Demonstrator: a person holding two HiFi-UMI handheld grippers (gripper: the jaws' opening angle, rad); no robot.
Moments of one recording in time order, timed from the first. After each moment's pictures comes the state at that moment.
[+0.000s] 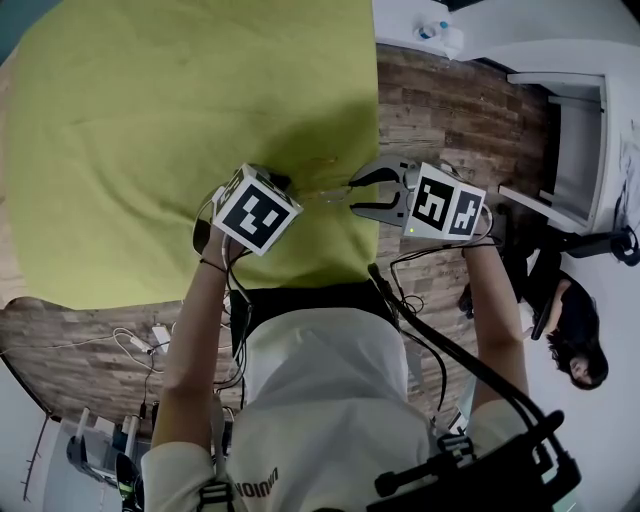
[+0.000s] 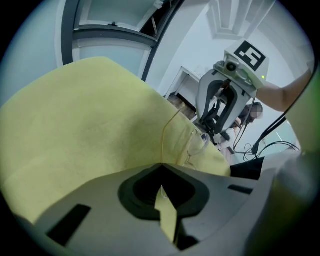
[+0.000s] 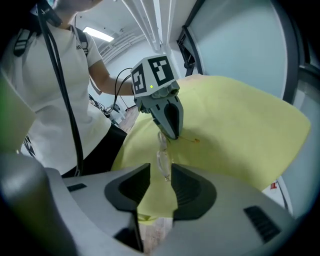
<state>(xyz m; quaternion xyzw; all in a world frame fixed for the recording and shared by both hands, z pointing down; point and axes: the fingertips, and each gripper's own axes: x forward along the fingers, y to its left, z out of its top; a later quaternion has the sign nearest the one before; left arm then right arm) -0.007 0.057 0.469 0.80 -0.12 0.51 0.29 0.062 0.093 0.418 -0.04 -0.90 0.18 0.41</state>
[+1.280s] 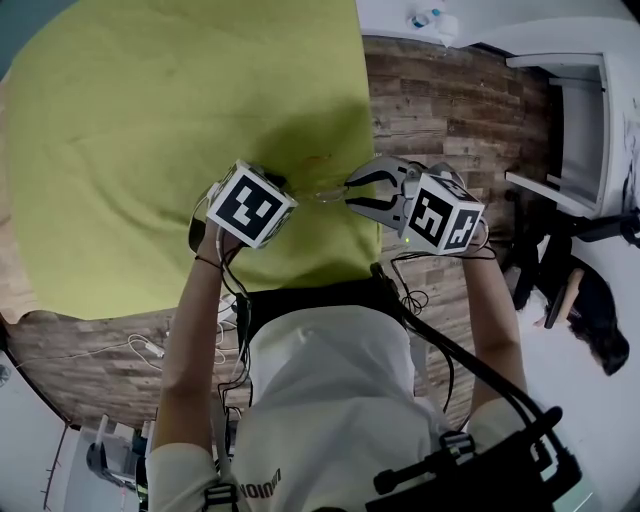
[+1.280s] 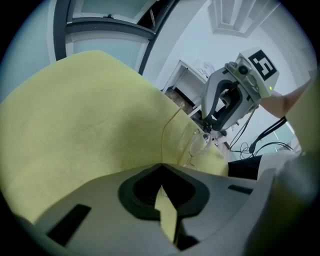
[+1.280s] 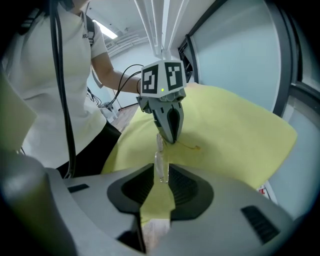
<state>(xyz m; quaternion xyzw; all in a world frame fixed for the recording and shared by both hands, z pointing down) -0.010 0.053 0.473 0.78 -0.09 0.54 0.30 0.061 0.087 0.413 0.01 -0.91 0.12 0.40</state>
